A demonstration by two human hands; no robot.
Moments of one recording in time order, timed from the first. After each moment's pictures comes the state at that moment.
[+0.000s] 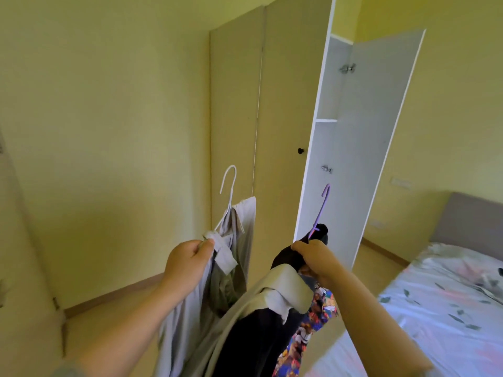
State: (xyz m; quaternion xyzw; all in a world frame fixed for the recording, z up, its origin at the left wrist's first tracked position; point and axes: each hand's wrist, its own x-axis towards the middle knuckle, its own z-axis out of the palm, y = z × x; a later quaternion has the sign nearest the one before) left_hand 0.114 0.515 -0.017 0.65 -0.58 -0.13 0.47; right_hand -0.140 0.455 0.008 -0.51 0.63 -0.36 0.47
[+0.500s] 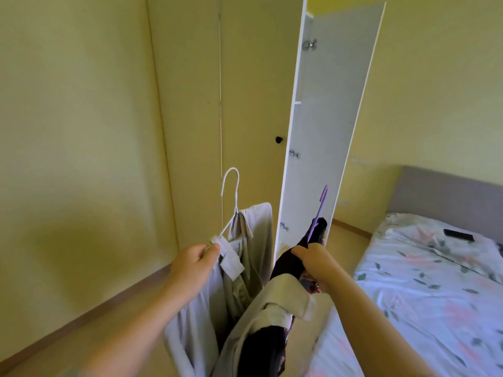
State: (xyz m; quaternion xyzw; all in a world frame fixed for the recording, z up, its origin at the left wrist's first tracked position) left_hand 0.124 0.365 -0.034 0.60 -0.64 -0.20 0.44; right_hand -0.127 0.346 -0.017 -0.49 0.69 -0.35 0.40
